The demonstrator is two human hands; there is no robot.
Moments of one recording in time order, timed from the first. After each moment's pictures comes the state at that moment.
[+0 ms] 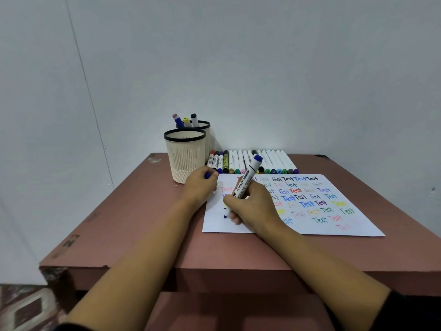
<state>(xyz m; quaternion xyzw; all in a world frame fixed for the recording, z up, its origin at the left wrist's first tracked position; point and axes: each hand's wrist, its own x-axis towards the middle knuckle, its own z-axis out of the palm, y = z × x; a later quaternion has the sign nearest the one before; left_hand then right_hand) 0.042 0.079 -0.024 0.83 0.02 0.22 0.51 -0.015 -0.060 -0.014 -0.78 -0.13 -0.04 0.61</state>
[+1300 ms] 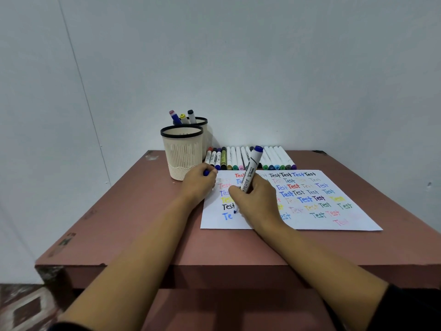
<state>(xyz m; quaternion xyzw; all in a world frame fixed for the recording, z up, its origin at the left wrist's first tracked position) 0.044 0.079 -0.025 0.84 0.02 0.22 0.49 -0.021 -0.065 -0.010 -0.80 -0.12 -0.16 0.57</state>
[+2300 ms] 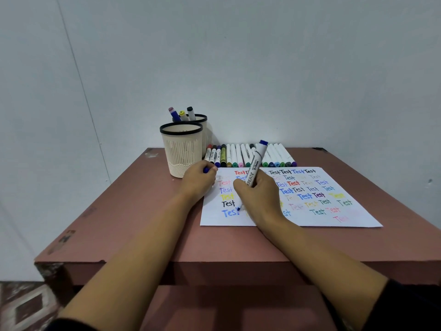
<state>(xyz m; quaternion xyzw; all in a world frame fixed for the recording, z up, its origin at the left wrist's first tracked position) 0.041 0.077 -0.022 0.85 0.02 0.21 0.49 -0.015 -0.065 -0.011 -0.80 -0.08 -0.17 0.58</state>
